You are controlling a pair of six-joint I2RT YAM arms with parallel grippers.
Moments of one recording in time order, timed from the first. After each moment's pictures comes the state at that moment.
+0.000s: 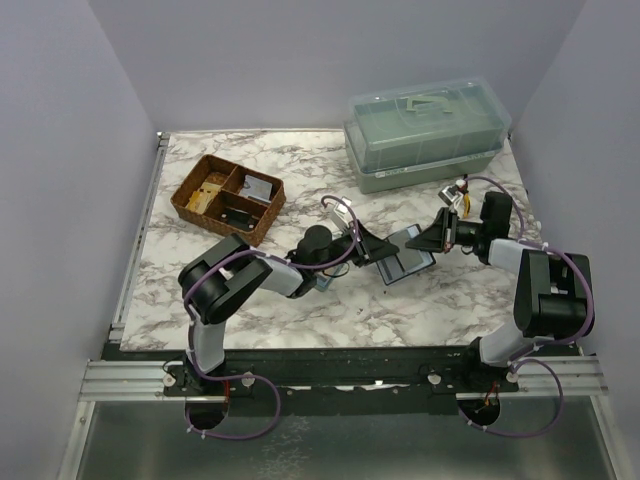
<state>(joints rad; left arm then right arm) -0.84 1.89 0.79 1.09 0.34 -1.26 -0.12 1.58 0.67 0.32 -1.51 0.57</state>
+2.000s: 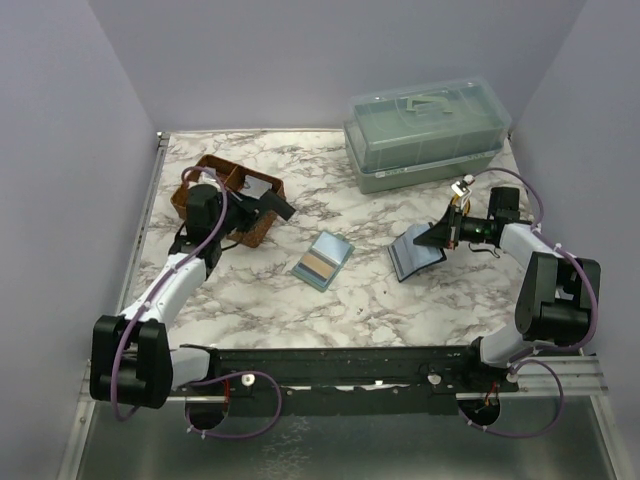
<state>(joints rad) -0.16 1.23 0.70 0.19 0.37 -1.05 -0.18 1.55 0.84 -0.31 -1.31 -0.08</state>
